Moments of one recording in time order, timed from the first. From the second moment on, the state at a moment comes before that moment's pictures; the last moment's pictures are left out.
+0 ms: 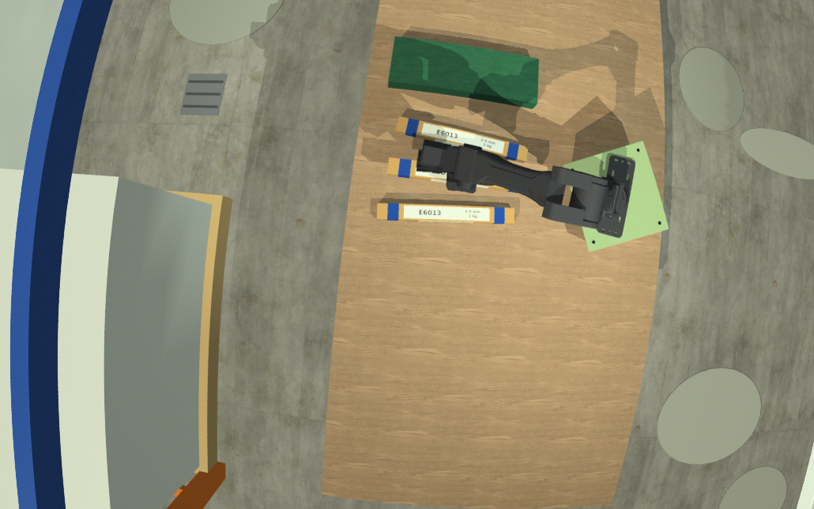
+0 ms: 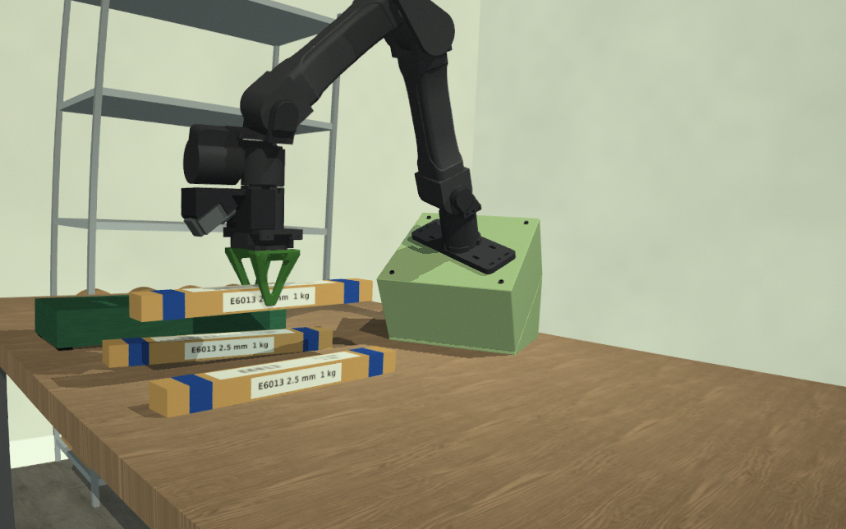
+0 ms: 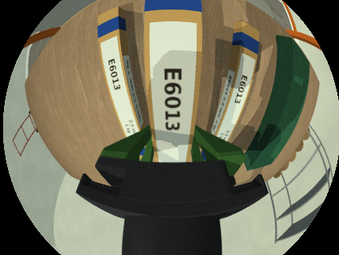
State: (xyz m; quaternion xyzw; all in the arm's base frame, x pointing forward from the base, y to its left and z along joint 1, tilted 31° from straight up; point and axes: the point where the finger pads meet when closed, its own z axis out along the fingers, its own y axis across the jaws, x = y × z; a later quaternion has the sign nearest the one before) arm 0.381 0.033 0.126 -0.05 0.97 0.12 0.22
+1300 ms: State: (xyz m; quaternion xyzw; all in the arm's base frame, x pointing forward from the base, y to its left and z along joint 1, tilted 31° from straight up) arm 0.359 0.028 0.130 -0.05 0.97 0.12 0.20
